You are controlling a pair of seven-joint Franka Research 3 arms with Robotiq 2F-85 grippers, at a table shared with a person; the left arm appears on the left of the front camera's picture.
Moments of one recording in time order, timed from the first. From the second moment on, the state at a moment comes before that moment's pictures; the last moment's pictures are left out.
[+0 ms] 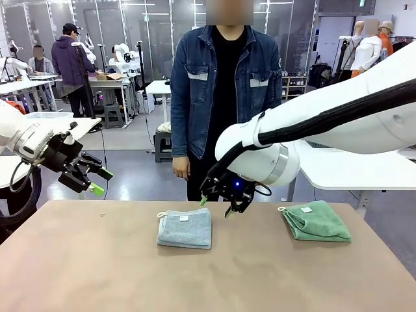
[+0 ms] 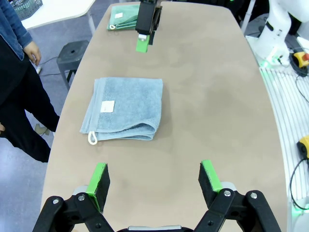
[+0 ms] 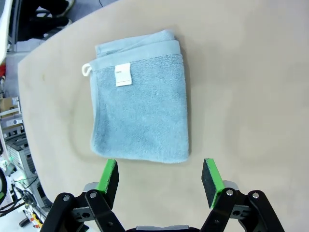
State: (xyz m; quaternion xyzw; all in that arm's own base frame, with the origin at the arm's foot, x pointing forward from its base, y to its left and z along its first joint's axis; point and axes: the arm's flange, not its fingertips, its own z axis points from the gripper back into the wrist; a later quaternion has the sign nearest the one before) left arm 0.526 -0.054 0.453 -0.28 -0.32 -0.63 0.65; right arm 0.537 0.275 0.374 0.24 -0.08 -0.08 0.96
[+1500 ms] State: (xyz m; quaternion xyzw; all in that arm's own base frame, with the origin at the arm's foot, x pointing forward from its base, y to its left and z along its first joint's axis) left arm 0.526 -0.054 0.453 -0.28 -0.32 -0.63 0.65; right arm 0.566 0.303 0.298 0.22 -0.11 -0.06 0.97
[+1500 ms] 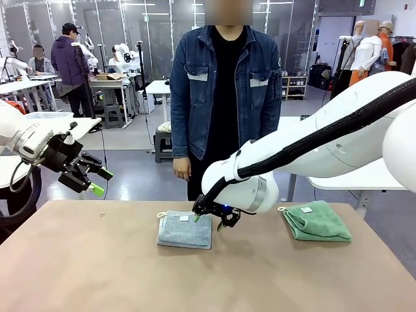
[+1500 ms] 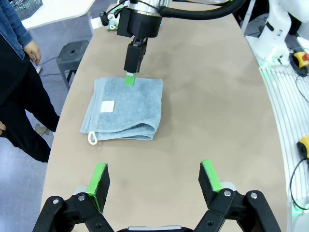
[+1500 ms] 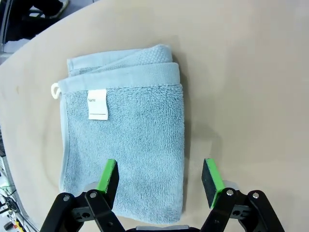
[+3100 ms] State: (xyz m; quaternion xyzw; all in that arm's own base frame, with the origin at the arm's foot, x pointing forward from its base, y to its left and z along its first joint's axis) left arm 0.526 -0.054 0.453 -0.28 -0.32 -0.63 0.65; right arm 0.572 0.308 0.285 0.21 -0.10 -0.04 0.97
